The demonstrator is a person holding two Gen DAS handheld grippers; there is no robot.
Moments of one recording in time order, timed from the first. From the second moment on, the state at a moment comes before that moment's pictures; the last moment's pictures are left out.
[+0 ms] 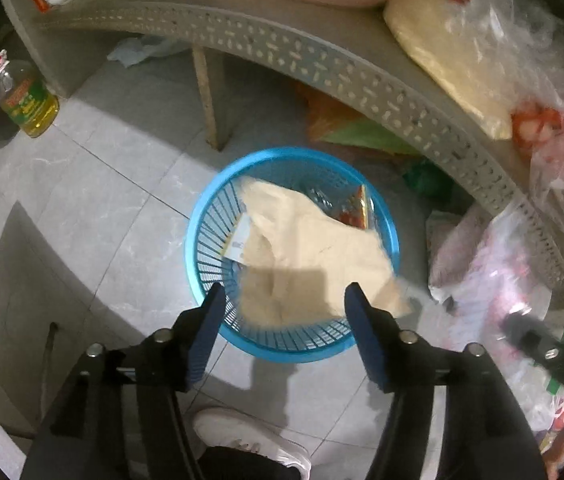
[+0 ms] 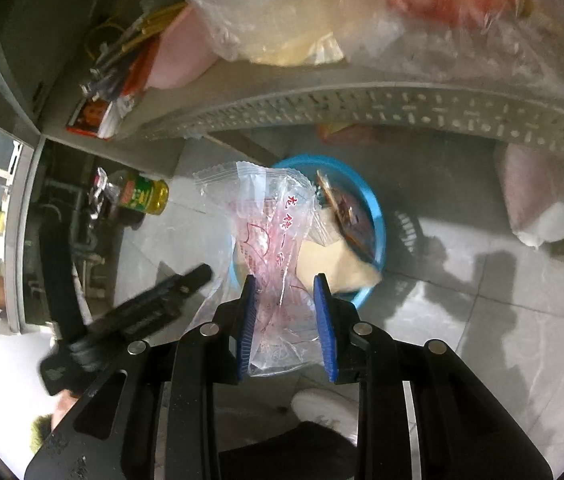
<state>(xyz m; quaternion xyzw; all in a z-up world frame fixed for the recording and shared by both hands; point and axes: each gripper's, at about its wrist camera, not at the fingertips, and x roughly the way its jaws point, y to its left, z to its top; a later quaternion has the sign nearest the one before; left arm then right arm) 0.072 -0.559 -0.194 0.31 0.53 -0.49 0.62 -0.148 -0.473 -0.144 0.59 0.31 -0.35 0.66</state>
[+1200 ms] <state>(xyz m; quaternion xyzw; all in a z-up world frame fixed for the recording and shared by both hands) 0.183 -0.118 0.006 0.07 0.46 -0.40 0.79 -0.046 -0.431 -0.115 0.49 0.37 -0.29 0.73</state>
